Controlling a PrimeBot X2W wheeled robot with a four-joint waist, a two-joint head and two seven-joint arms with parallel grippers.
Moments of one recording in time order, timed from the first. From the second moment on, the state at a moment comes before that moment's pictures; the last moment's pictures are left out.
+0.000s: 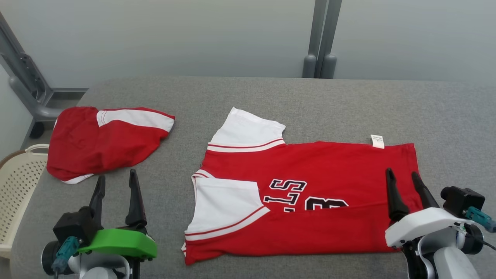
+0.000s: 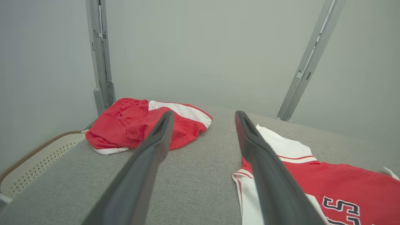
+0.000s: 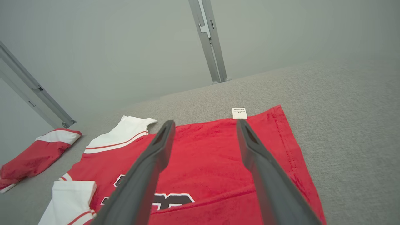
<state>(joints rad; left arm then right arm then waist) -0.09 0.27 -0.33 0.18 -0.58 0.24 -0.26 -0.10 -0.05 -0.10 0.28 0.32 0.13 -0.10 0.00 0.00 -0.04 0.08</state>
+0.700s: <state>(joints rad) 0.04 0.24 -0.28 0.26 -0.41 0.04 -0.26 -0.06 -0.05 0.06 0.30 0.20 0.13 -0.17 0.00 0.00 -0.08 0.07</state>
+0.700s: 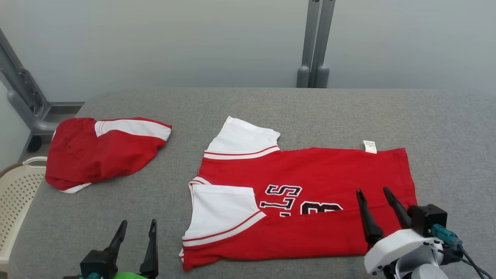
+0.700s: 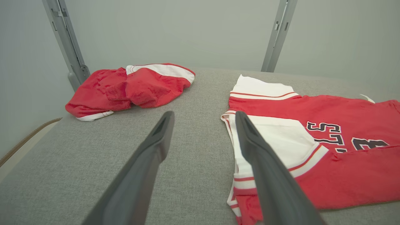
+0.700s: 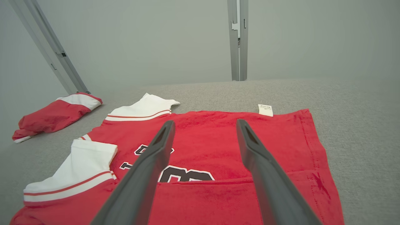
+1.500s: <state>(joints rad) 0.07 0.26 -0.27 0.24 -0.44 0.06 -0.25 0.01 -0.05 -0.01 0.25 0.22 0.13 -0.14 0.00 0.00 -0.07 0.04</state>
